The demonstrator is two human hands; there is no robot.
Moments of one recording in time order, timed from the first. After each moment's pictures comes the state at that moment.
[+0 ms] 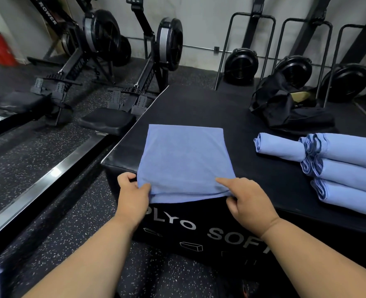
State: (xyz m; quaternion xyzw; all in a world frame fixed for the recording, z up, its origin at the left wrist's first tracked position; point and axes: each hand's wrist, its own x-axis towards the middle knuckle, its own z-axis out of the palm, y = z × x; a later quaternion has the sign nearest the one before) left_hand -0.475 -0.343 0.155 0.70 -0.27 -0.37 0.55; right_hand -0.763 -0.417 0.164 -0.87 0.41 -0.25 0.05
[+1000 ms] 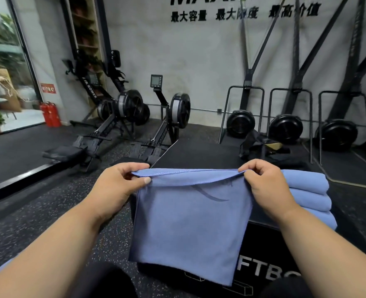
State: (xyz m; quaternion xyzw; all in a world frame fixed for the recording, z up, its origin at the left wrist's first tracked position) left_hand -0.472 -0.177 0.360 0.59 -0.53 -0.24 0.56; right_hand -0.807 -0.298 0.367 -0.66 0.43 -0.52 0.32
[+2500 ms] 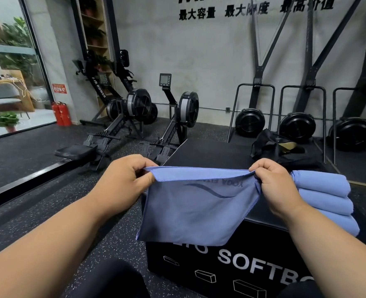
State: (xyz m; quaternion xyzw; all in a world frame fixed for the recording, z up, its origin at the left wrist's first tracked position) left_hand -0.454 -0.171 0.385 0.62 -0.66 -0.02 0.42; right_hand -0.779 -0.321 0.359 -0.60 0.42 -0.54 0.42
